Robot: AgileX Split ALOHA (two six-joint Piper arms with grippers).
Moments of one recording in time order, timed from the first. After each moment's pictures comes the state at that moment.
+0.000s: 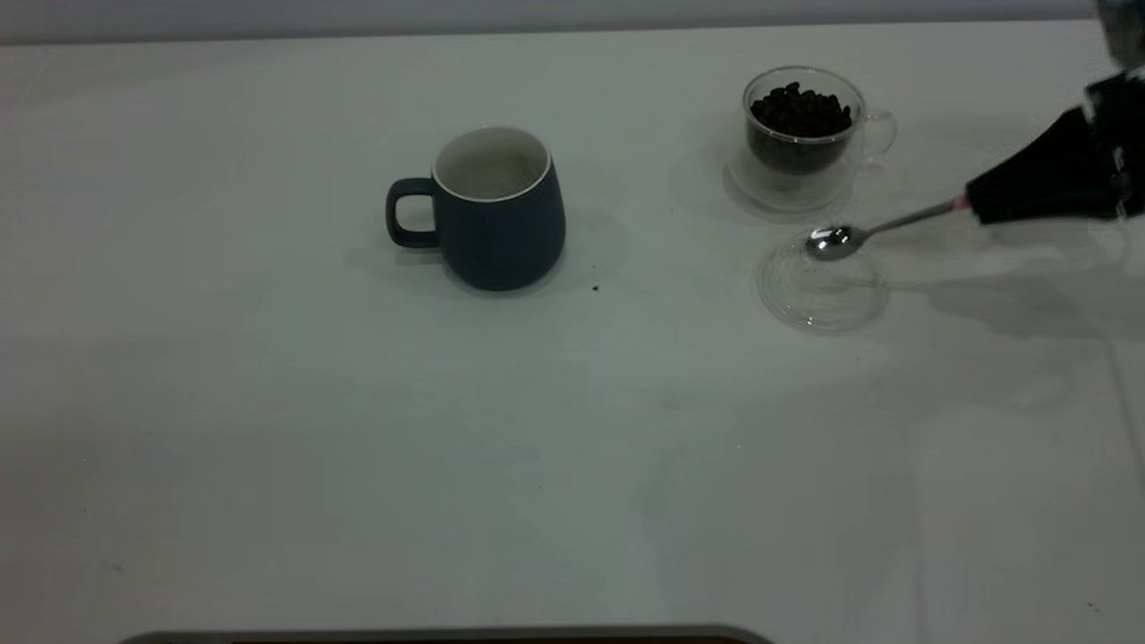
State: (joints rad) left arm 0.01 -0.02 -0.49 0.09 1.14 -0.14; right arm -0.32 2.38 -1.25 1.15 1.04 -1.44
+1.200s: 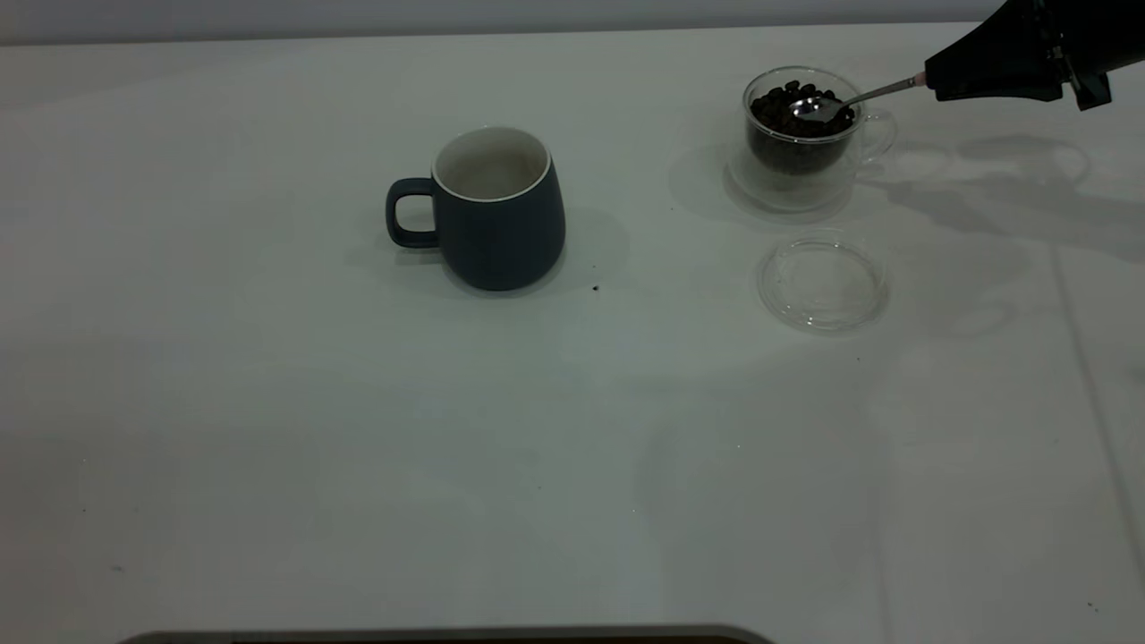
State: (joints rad) left arm 0.01 -0.02 -0.49 0.09 1.14 -0.14; right arm -0.25 2.50 -1.58 1.24 0.99 -1.15
